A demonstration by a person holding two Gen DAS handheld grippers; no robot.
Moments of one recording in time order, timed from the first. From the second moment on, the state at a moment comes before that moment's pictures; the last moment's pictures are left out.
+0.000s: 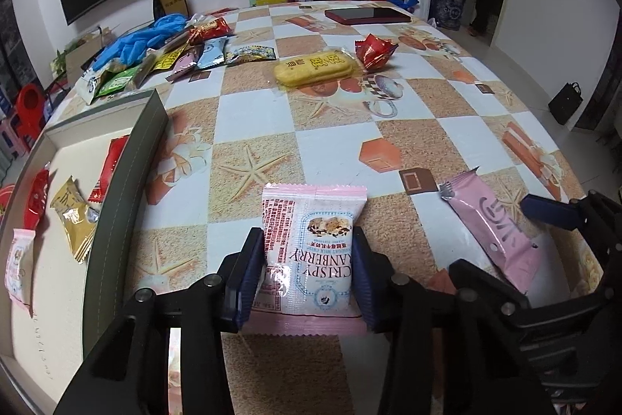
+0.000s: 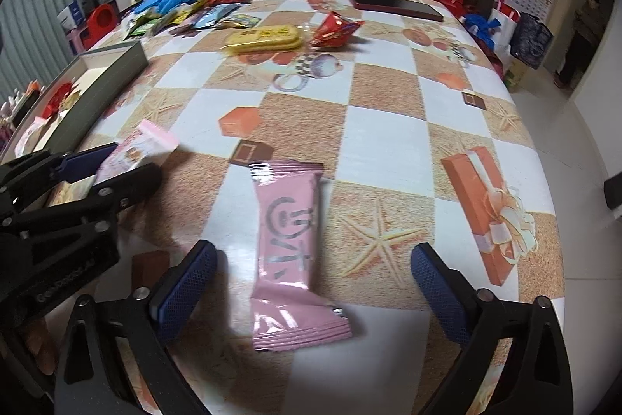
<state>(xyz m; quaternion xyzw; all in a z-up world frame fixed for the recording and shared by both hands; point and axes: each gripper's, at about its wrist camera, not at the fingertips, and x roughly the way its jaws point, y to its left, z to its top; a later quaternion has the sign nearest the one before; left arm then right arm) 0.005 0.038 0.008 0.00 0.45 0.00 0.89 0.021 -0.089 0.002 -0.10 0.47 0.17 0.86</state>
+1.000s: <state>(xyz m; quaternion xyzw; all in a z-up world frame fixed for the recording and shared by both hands) -0.005 0.043 0.010 0.00 0.46 -0.02 0.89 0.008 -0.074 0.015 -0.07 0.48 0.20 0.85</state>
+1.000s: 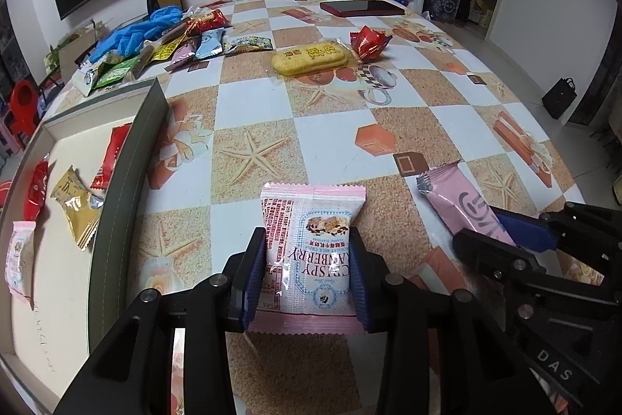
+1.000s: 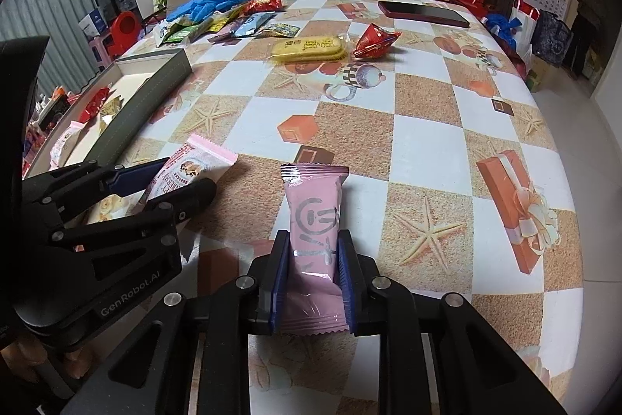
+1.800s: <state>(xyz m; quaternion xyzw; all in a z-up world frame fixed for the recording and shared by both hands) -0.011 0.042 0.009 0.01 0.45 -0.02 0.89 0.012 -0.069 0.010 -0.09 0.47 0.20 0.86</state>
